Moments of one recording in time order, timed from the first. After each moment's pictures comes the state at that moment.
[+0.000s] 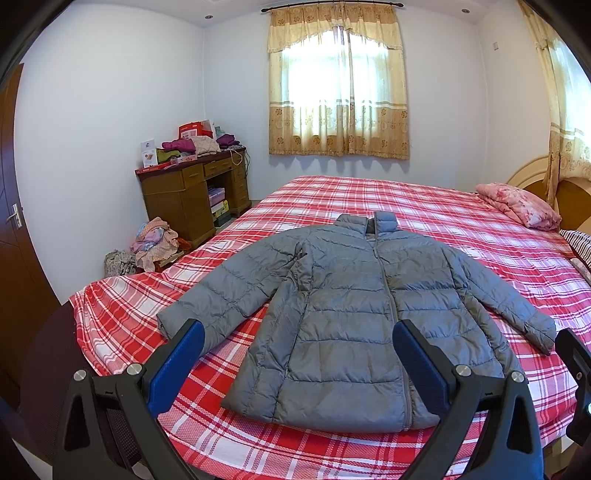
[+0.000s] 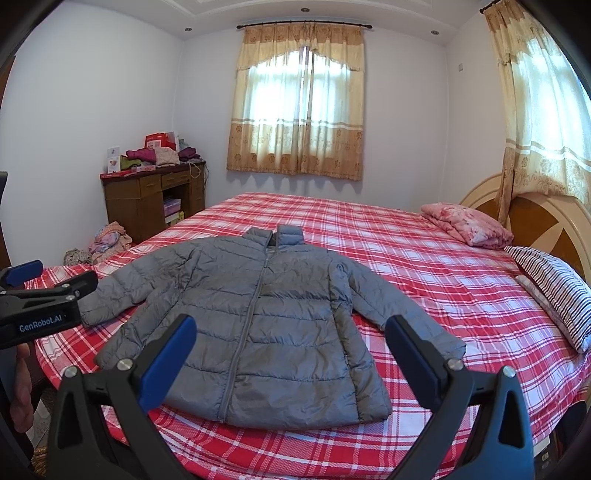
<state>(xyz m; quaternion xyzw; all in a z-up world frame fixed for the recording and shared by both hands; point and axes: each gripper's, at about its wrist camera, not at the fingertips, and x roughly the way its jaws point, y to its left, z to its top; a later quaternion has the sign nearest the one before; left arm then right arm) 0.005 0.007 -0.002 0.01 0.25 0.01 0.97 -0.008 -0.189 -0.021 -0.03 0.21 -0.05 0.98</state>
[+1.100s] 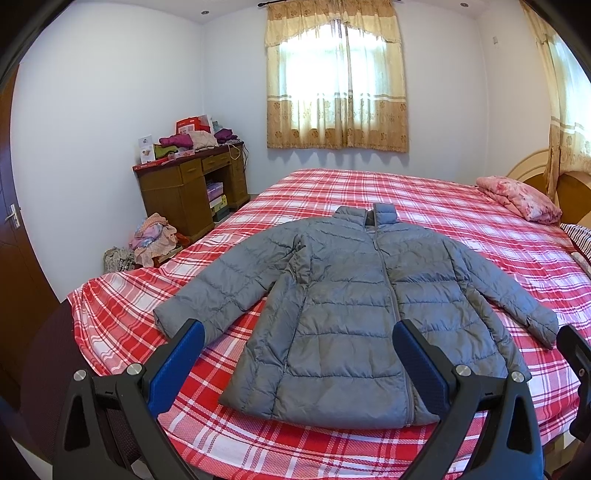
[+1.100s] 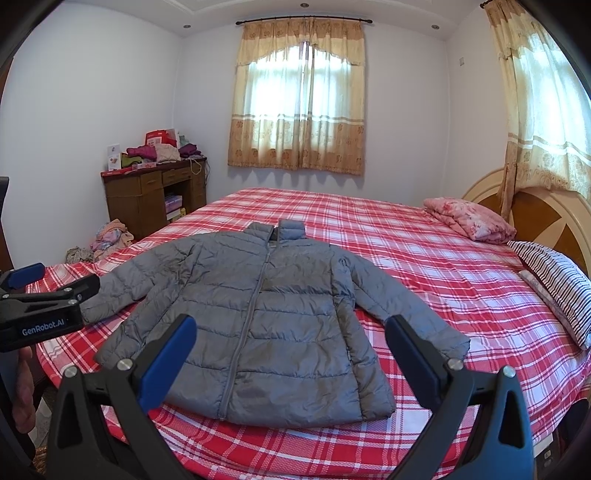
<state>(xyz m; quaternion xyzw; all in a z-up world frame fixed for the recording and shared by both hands) 0.012 0.007 -0.013 0.02 0.27 0.01 0.96 -0.005 -0.187 -0.026 -0.03 0.22 -0.04 0.97</state>
